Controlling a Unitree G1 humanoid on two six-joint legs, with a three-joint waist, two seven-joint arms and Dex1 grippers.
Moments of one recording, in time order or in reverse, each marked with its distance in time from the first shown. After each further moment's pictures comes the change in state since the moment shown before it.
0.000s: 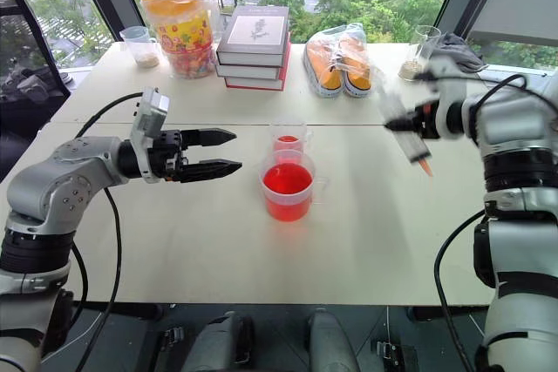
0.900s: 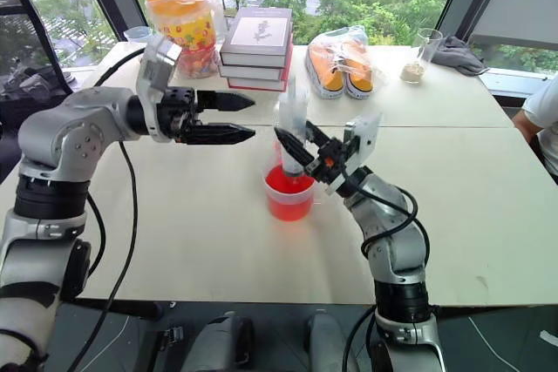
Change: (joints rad) left arm -0.319 -0.050 -0.083 0.212 0.015 0.019 -0.141; right arm 0.654 0.608 0.116 -0.488 0.128 -0.723 -0.300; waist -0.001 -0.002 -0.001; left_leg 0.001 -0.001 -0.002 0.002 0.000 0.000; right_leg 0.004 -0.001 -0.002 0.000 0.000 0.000
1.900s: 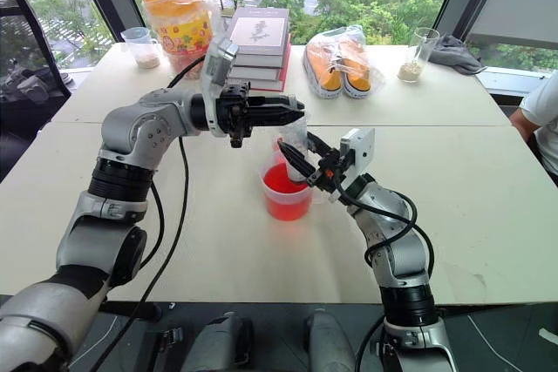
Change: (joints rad) left arm -0.109 -0.285 -0.045 0.250 0.096 -0.091 -0.004; right arm 0.018 -0.071 0.039 0.045 -0.017 -0.085 -0.005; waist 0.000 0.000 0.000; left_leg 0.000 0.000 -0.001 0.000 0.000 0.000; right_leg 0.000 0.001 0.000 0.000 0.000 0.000
